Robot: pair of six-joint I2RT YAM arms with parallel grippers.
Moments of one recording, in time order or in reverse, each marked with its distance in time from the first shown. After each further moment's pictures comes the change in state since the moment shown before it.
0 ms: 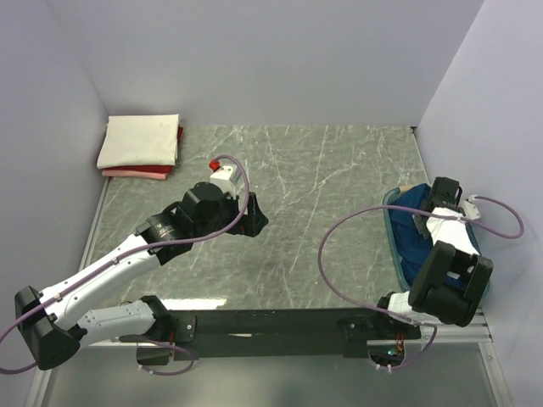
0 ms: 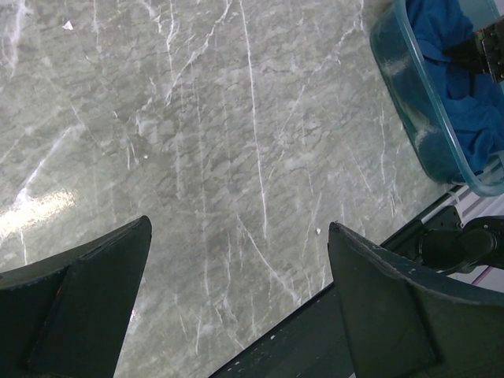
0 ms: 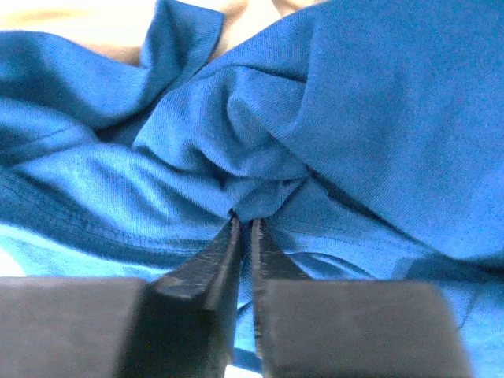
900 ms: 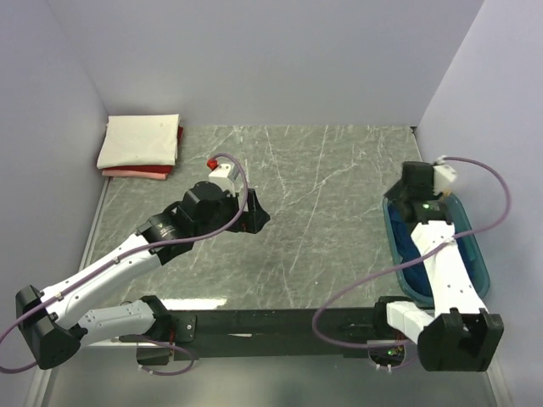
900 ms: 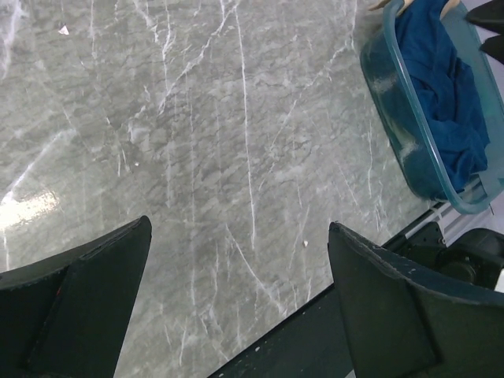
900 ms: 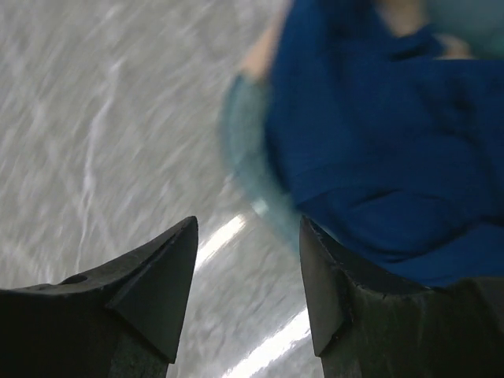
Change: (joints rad) left arm 0.000 0.010 -0.013 0.047 -0.017 -0.059; right arm 0.491 -0.326 0.114 -0.138 0.129 -0.201
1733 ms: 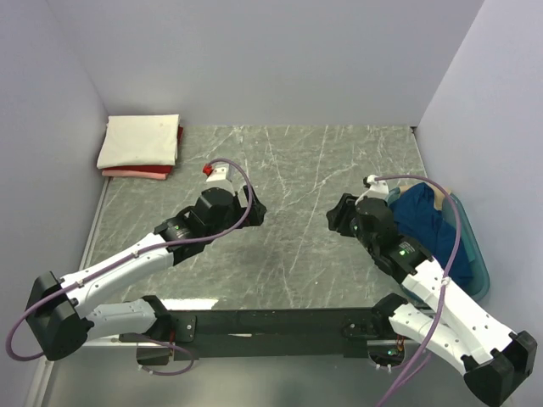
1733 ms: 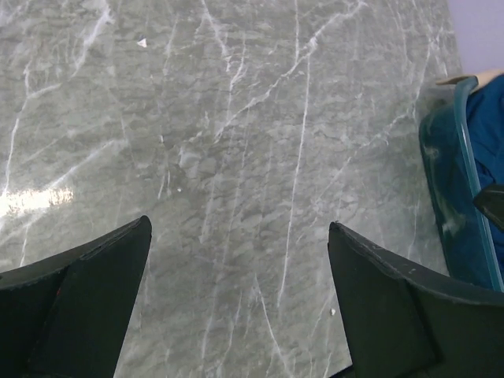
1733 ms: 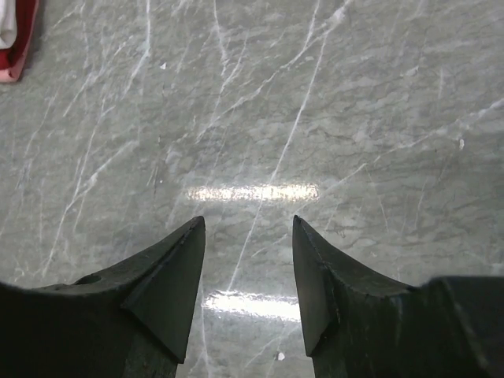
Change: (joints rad) left arm 0.000 0.069 -0.121 0.176 -0.233 -0.117; right arm 0.527 -0.271 -0.242 0.204 -0.140 -0.049
